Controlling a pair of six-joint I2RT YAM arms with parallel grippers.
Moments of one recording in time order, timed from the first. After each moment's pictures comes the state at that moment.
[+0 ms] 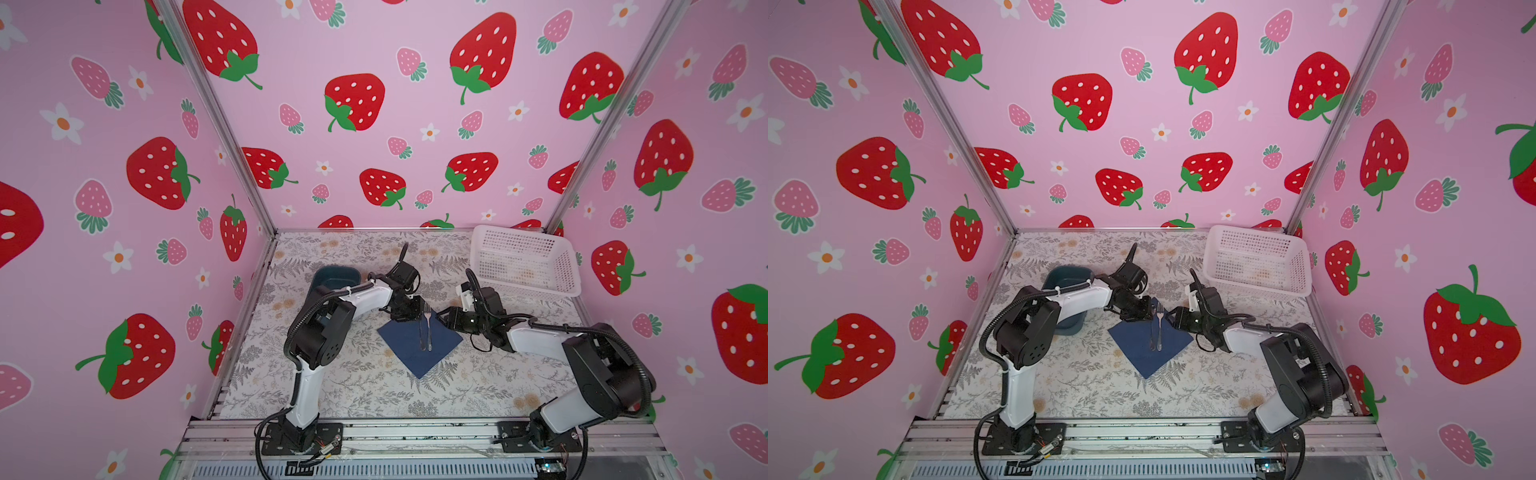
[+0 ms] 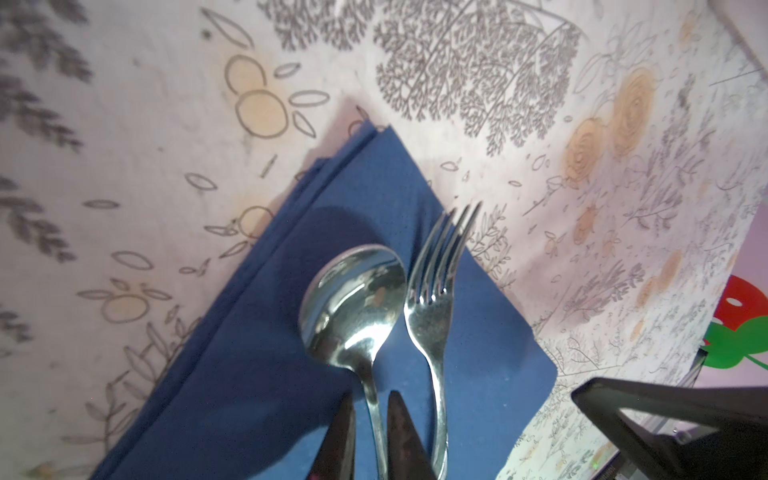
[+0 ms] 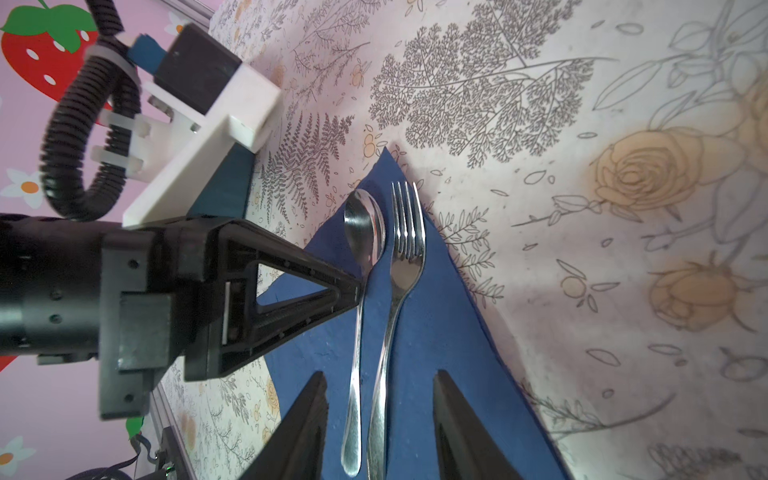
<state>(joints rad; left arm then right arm) -0.61 2.06 1.41 -0.53 0.36 -0.58 0.57 1.55 0.61 0.26 -0.41 0.67</state>
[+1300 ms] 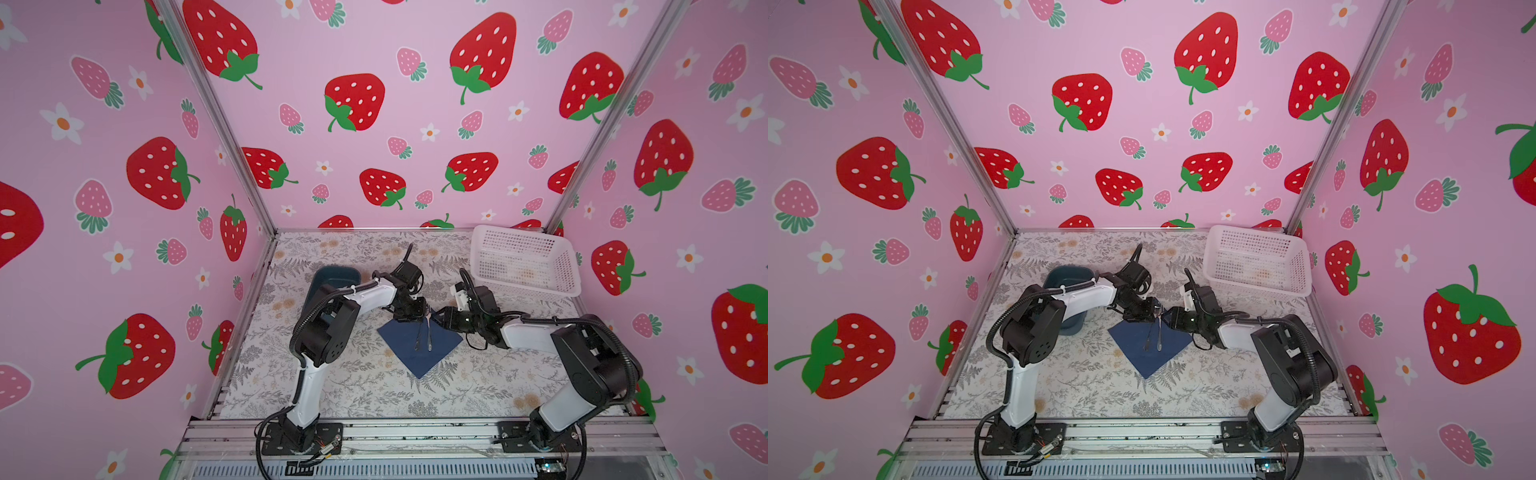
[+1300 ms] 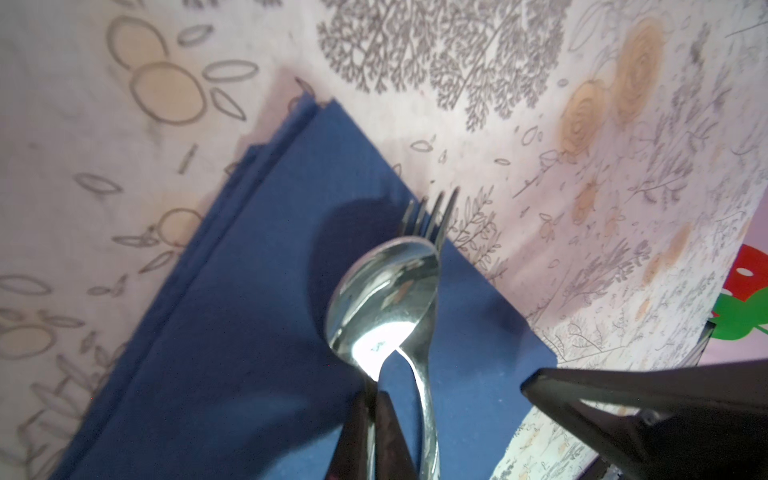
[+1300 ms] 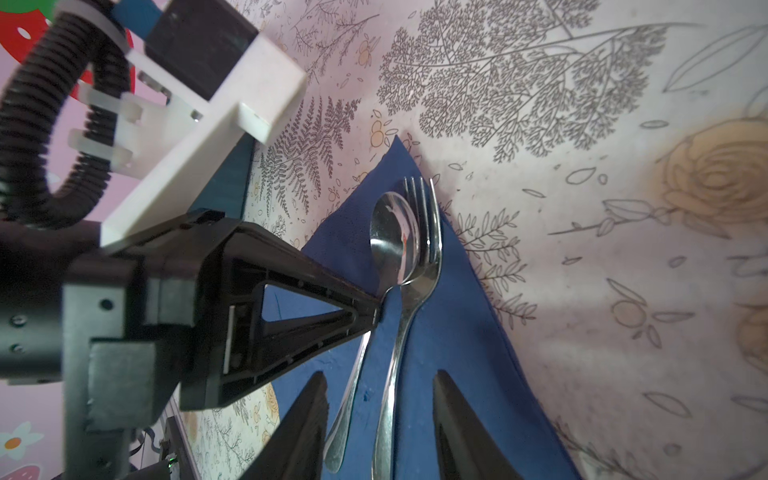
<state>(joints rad) -0.63 2.11 1.47 -0.58 0.40 -0.53 0.59 1.63 0.65 0.29 -0.44 0.67</state>
